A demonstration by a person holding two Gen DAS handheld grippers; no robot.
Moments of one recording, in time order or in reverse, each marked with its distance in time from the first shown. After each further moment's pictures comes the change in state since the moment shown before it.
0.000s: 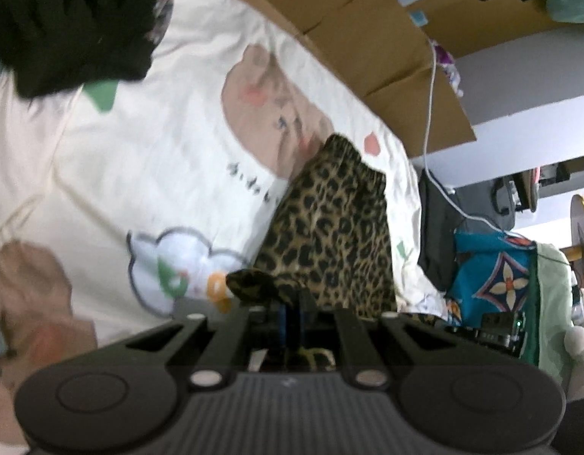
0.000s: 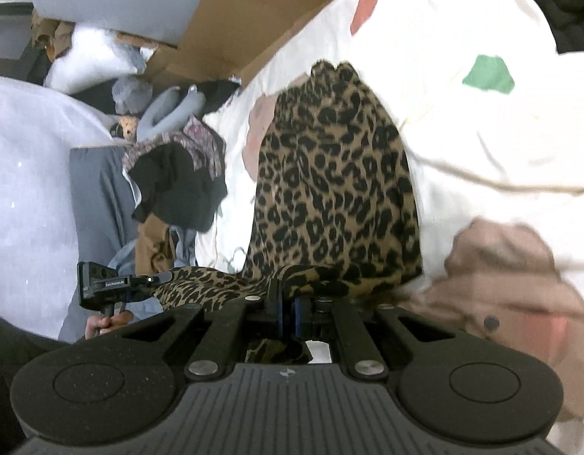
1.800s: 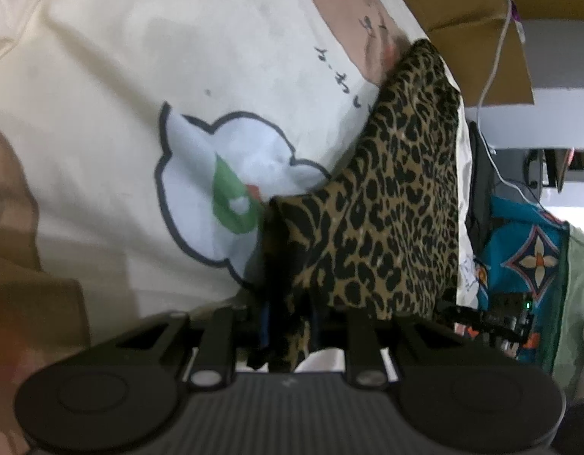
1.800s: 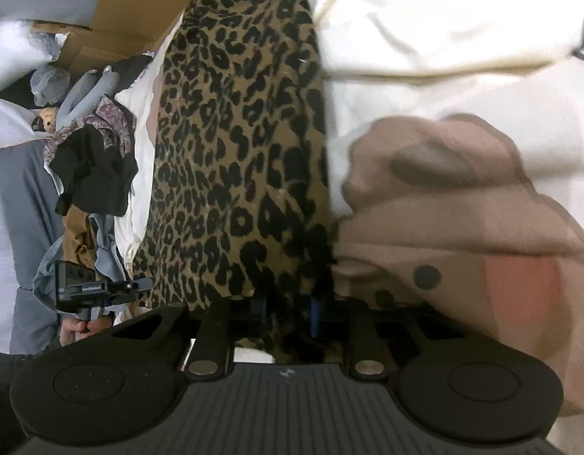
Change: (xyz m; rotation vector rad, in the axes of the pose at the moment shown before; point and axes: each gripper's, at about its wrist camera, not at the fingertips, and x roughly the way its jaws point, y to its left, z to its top) left arm 0.098 0.083 -0.047 -0.087 0.217 -0.021; right arm 0.055 -0.056 -0.062 0.097 0.086 -0.190
